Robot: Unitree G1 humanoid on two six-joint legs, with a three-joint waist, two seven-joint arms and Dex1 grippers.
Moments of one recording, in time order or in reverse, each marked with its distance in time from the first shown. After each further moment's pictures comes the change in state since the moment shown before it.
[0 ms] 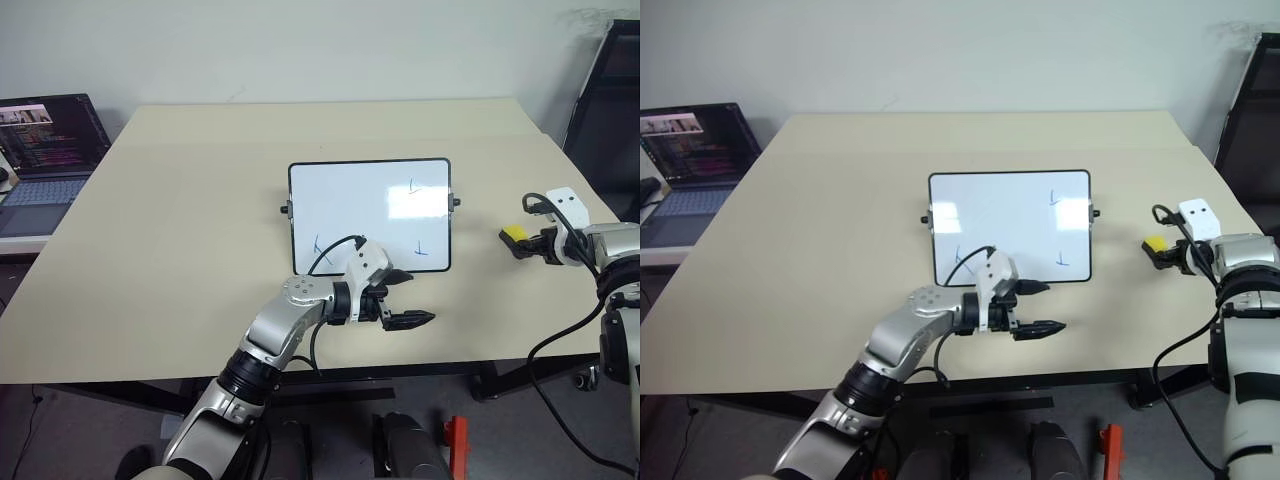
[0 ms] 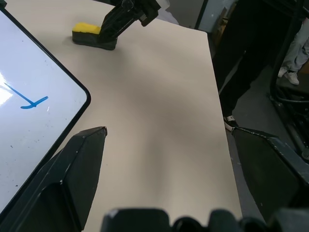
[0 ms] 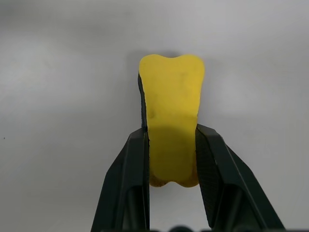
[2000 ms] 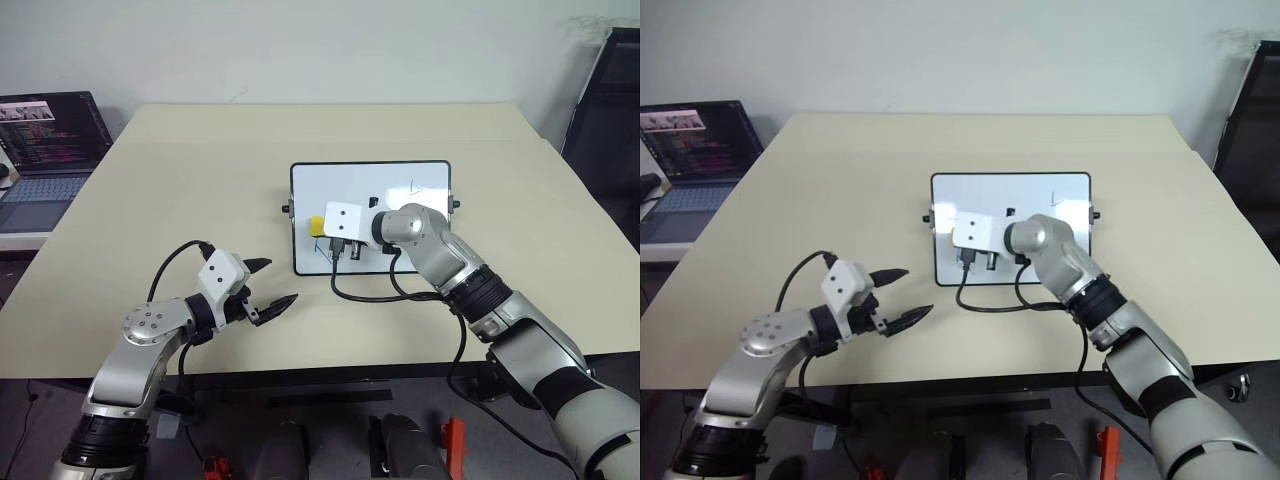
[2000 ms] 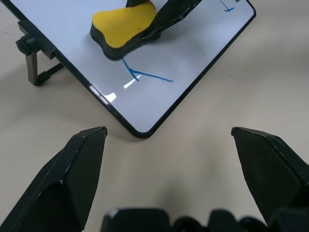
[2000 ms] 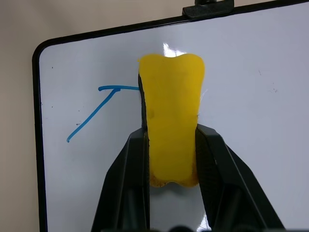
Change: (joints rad) left arm 0.387 0.461 0.399 -0.206 -0.017 -0.236 0.063; right arm 0.049 0.470 0.537 -0.751 -0.282 -0.229 -0.035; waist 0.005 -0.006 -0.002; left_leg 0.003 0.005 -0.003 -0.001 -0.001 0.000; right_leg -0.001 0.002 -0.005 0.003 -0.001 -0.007
